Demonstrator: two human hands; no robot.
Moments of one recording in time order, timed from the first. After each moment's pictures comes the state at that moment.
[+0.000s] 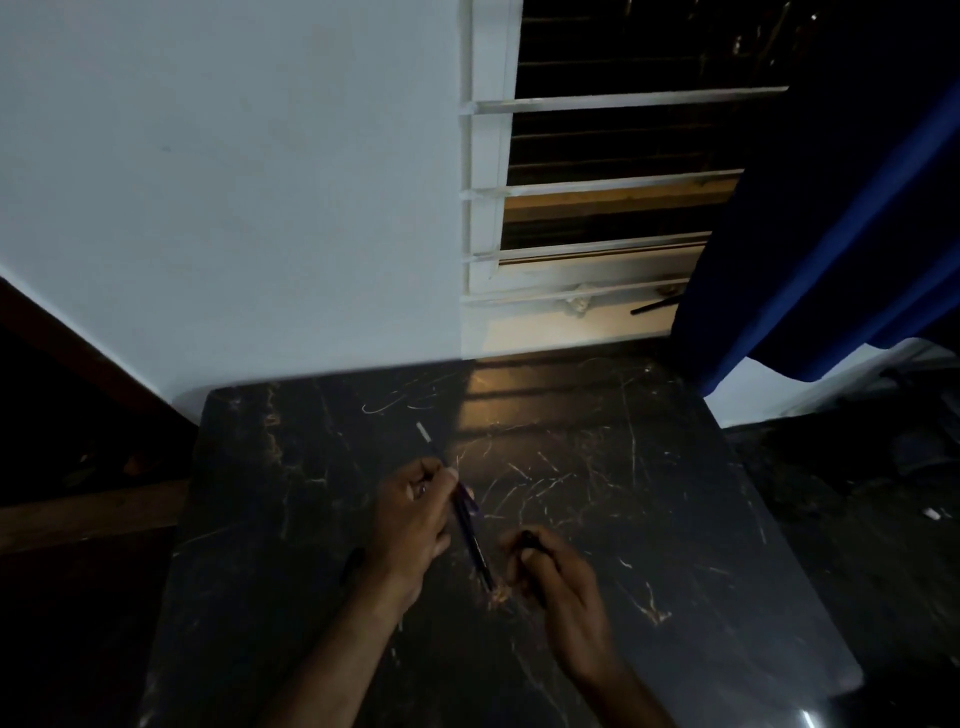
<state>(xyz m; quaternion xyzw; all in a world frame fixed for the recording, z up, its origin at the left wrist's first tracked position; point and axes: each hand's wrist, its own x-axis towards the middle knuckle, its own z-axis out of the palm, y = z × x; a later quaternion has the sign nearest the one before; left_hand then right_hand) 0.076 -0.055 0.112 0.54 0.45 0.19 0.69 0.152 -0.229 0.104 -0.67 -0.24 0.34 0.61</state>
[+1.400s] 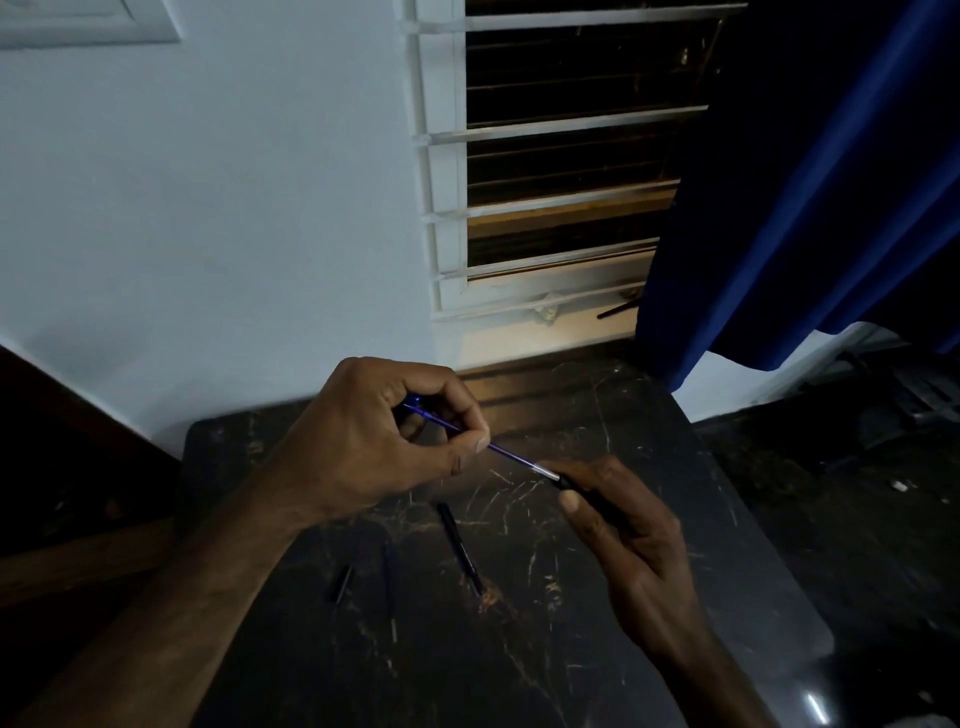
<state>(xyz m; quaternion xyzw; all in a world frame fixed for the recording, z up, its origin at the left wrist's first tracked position) 0.081 -0.020 0.309 0.88 0.06 0.16 0.44 0.192 -0.257 0.208 -0.65 -0.38 0.13 0.65</state>
